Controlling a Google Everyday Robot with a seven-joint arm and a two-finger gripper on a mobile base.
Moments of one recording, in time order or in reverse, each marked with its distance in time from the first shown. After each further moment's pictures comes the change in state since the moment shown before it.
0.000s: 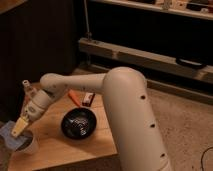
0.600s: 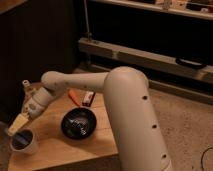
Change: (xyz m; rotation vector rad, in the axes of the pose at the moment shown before) arm -0.011 0.001 -0.012 0.003 -0.032 0.008
